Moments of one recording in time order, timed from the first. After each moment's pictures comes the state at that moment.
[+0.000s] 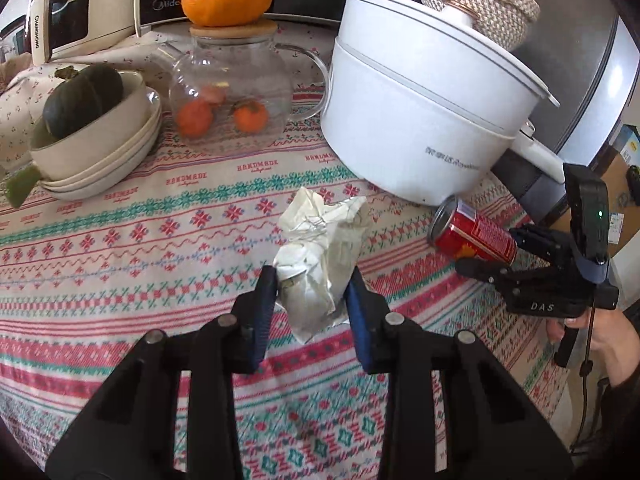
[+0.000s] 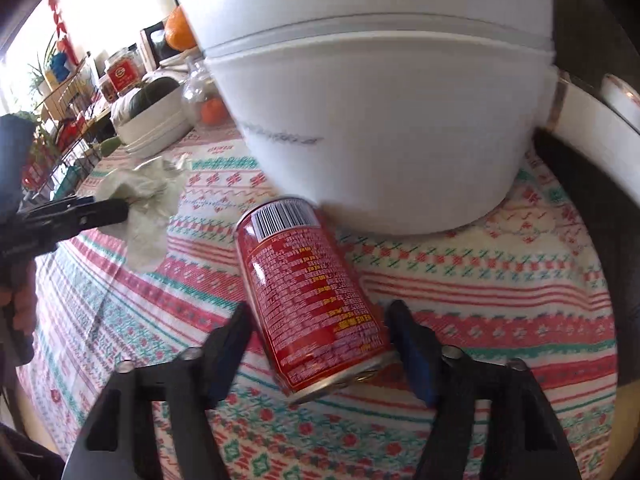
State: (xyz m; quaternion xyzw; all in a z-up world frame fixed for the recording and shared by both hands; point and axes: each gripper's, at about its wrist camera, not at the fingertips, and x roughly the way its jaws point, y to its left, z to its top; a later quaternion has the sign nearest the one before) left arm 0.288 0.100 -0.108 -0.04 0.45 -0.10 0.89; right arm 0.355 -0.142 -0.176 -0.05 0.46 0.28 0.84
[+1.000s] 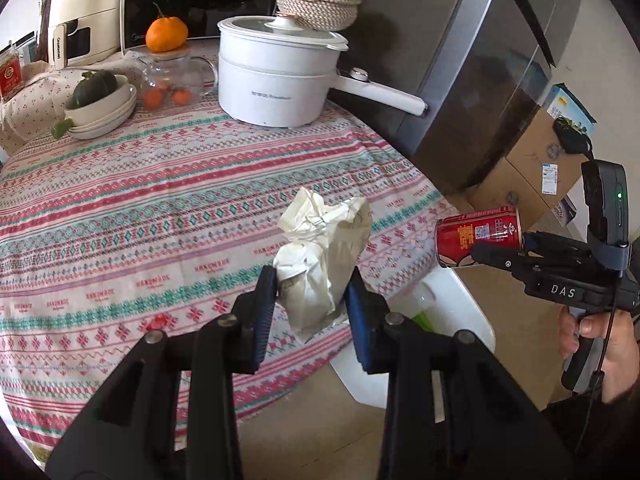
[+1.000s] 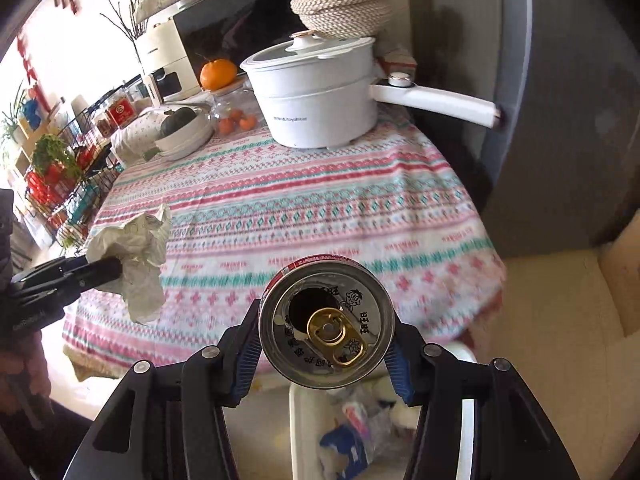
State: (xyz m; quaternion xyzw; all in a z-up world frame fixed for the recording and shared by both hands) left arm 0.055 0.001 -0.039 -0.04 0.44 -0.16 0.88; right arm 0.088 -0.256 -0.057 0.02 0.47 0.16 0.87
